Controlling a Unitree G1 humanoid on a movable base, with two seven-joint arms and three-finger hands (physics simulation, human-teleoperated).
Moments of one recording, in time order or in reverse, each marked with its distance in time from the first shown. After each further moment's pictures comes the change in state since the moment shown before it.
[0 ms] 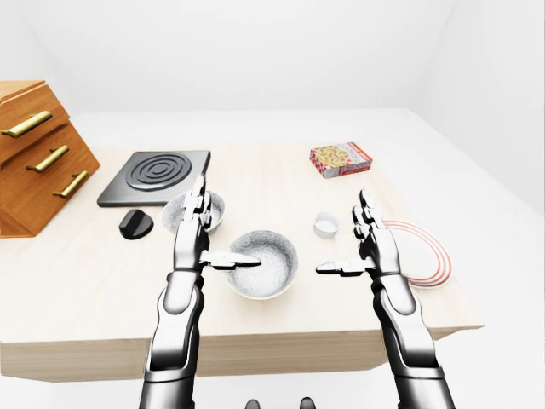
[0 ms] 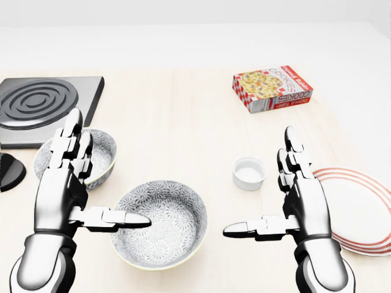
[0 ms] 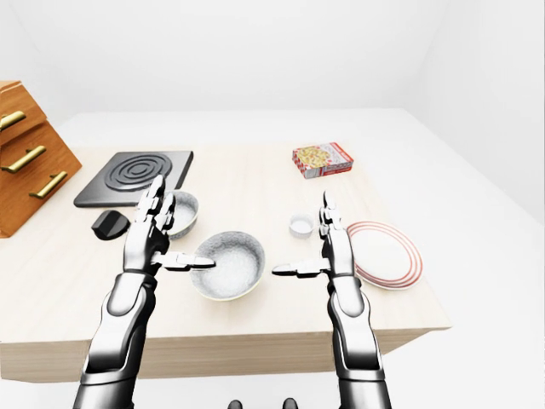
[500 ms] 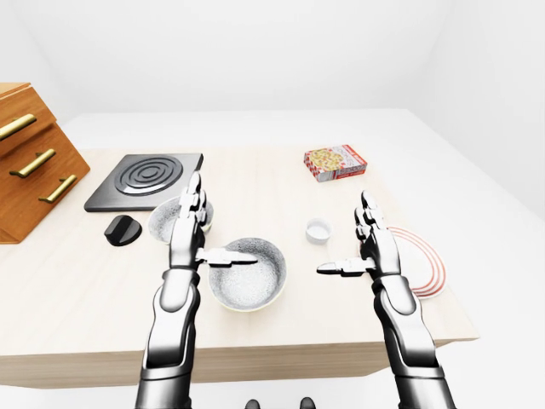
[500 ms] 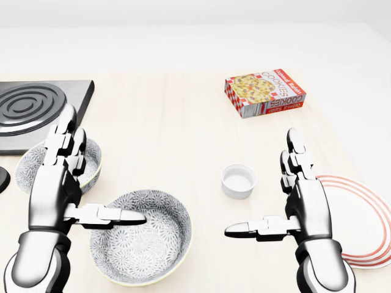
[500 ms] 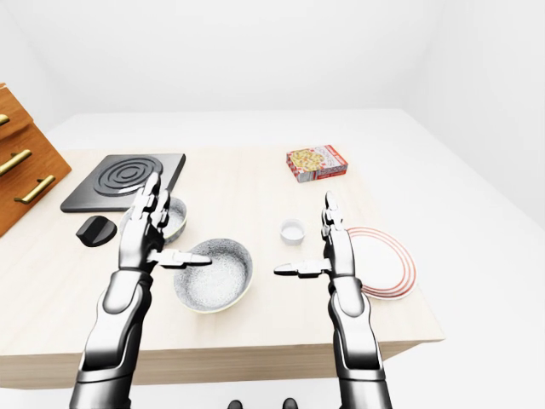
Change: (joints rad) left arm -0.010 0.014 0.014 -0.003 0.017 0.000 -0.001; right arm 0.000 -0.003 -0.005 0.013 -0.019 0.000 -0.014
